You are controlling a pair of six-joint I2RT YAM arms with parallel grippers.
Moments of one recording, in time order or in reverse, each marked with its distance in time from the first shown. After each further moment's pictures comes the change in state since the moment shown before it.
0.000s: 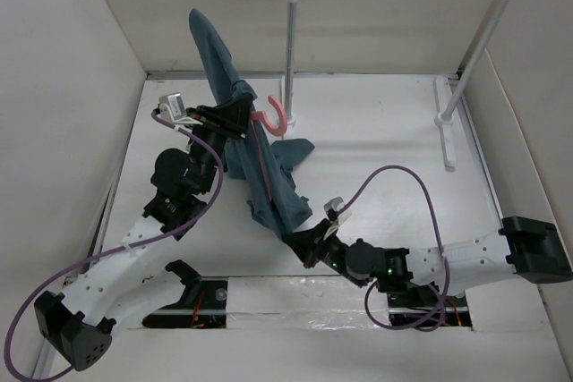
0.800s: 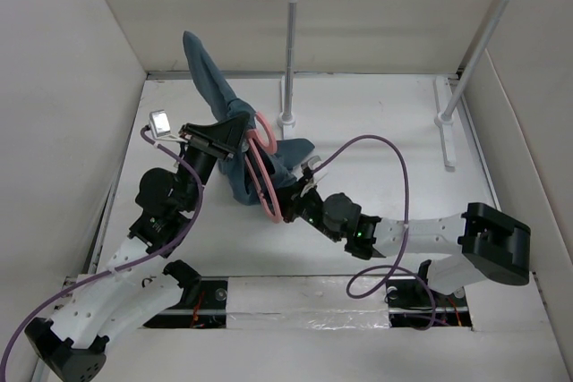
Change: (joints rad) left arm 0.003 -0.170 -0.081 -0.090 0.113 -0.224; right arm -0.336 0.259 0.203 0.154 -0.261 -0.189
